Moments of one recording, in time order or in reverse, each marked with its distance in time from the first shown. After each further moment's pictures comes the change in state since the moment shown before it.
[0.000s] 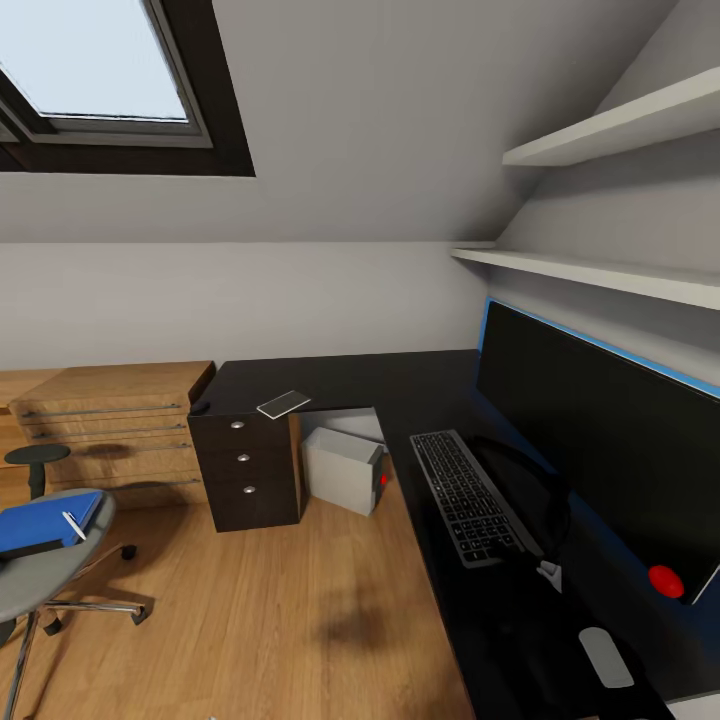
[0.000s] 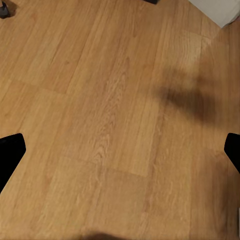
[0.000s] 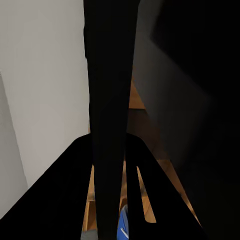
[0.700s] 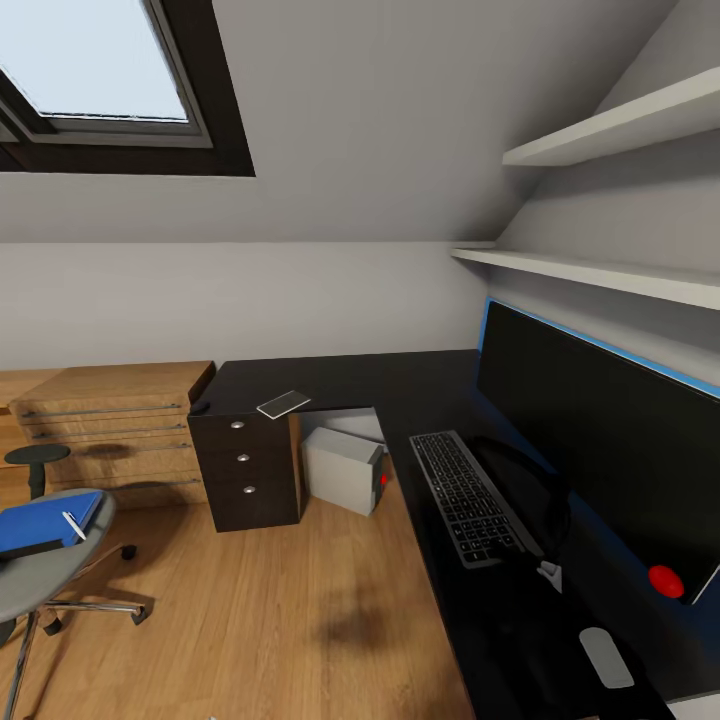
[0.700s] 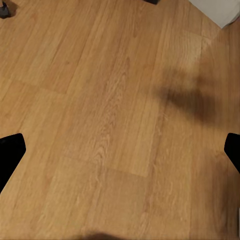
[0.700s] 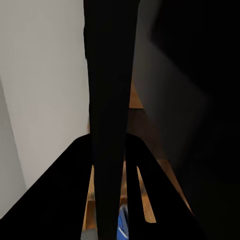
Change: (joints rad) left arm 0.000 0.000 0.002 0.000 0.000 0.000 0.000; right arm 0.000 -0.002 0.001 0.002 0.008 -0.003 0.002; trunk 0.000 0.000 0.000
